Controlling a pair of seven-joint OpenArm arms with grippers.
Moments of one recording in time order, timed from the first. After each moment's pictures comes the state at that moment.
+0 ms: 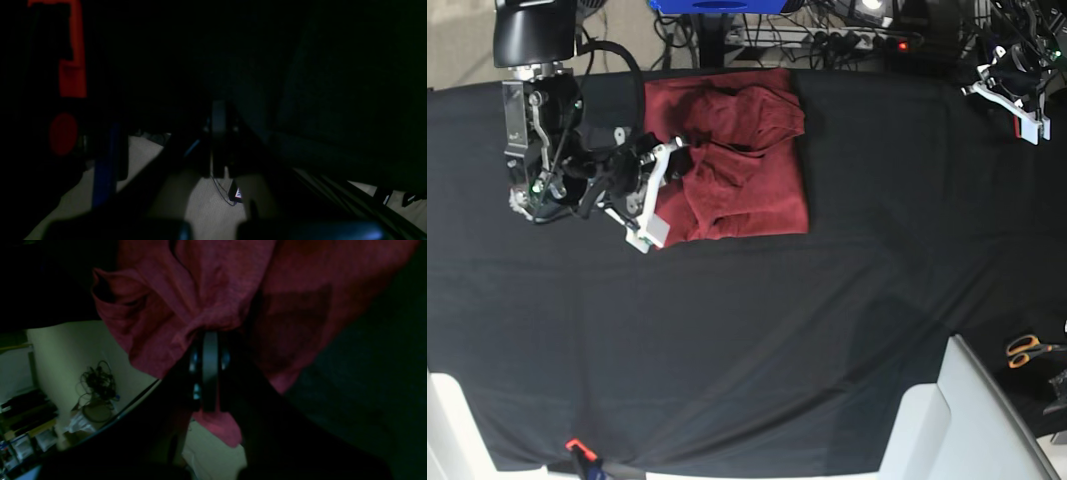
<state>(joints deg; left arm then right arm) 21.4 -14.7 -46.0 74.5 -23.9 -34.2 43.8 -1.4 0.8 0.3 81.9 32.6 31.2 -78.0</state>
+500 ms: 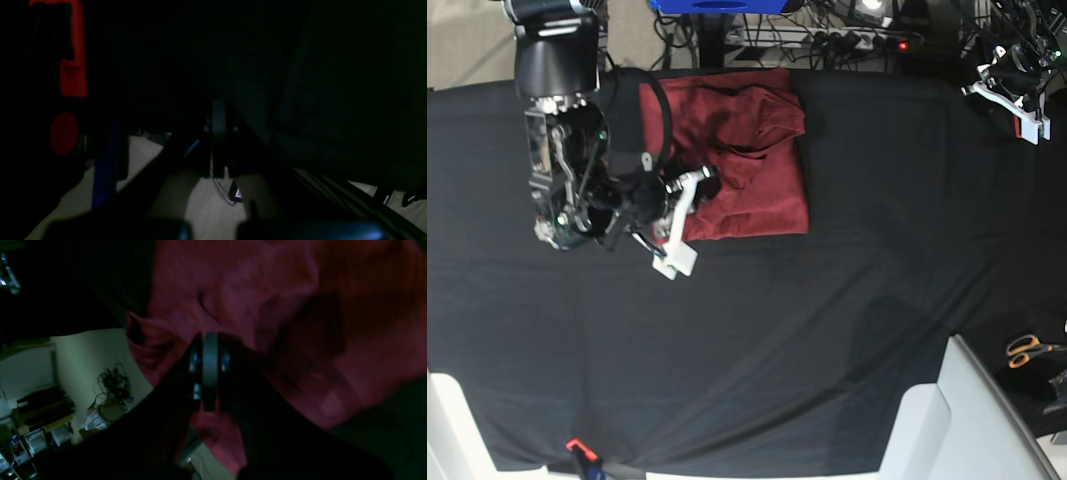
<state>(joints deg) 21.4 -14.7 -46.0 74.5 -23.9 -34.2 43.8 5.7 -3.8 0.3 74.8 32.3 31.1 -78.1</state>
